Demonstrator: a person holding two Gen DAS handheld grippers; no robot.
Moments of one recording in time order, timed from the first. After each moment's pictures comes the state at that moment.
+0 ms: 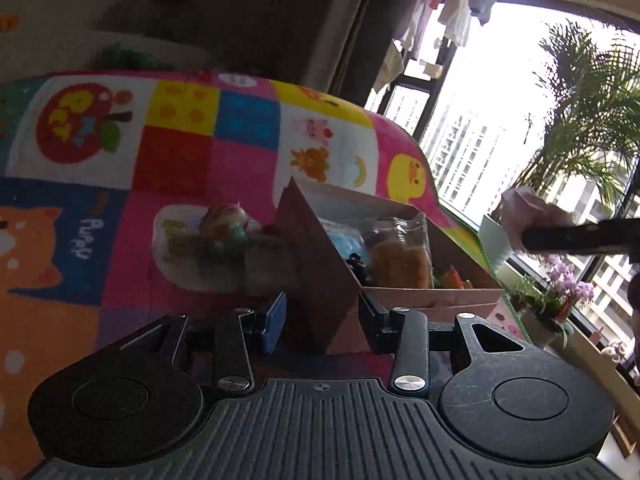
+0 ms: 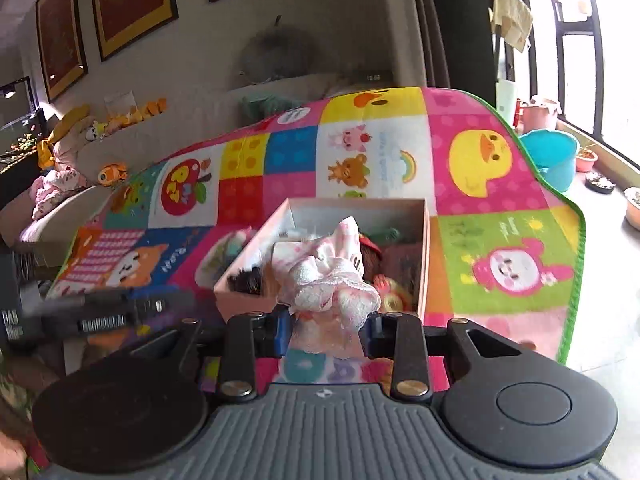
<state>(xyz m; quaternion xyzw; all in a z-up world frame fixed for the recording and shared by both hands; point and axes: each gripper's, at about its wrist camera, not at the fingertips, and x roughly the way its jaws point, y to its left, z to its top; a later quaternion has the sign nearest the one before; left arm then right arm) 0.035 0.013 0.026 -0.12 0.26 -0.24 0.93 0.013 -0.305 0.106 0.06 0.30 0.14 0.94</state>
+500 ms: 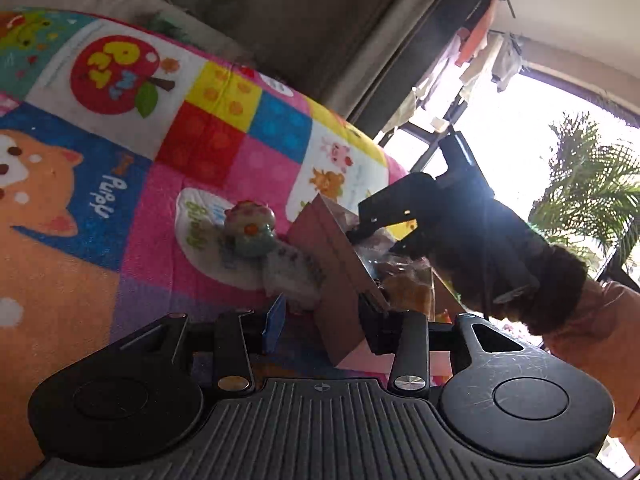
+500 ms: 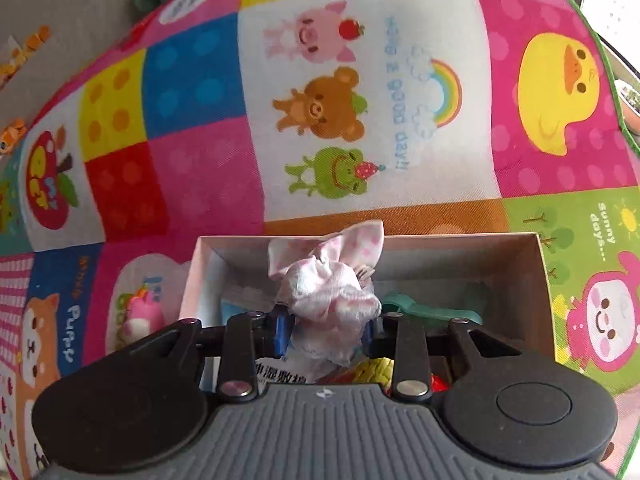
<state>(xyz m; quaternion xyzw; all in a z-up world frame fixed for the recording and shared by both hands) 0.044 0.062 0.005 -0.25 0.24 -0.25 0.90 0.280 -0.234 0.028 0.07 0.53 0.03 0.85</state>
